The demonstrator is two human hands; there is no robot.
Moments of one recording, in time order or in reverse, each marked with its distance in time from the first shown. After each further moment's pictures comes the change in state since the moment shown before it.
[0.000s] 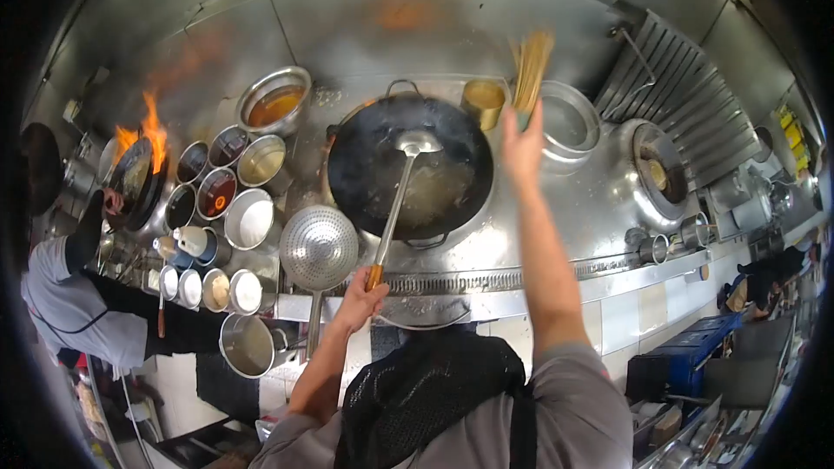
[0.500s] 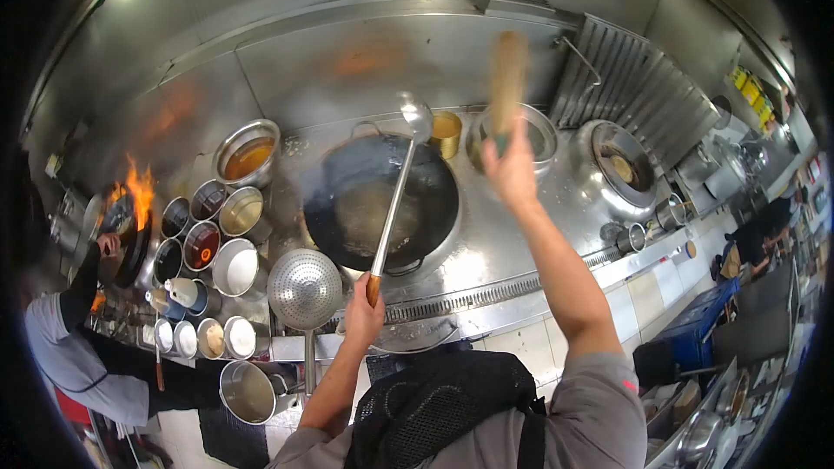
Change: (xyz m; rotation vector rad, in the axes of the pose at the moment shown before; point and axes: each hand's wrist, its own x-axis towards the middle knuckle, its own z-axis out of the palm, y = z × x) left_hand 0.014 0.035 0.043 0.817 0.315 0.379; right_hand 0.008 -0.054 -0.076 -0.255 0.078 -0.235
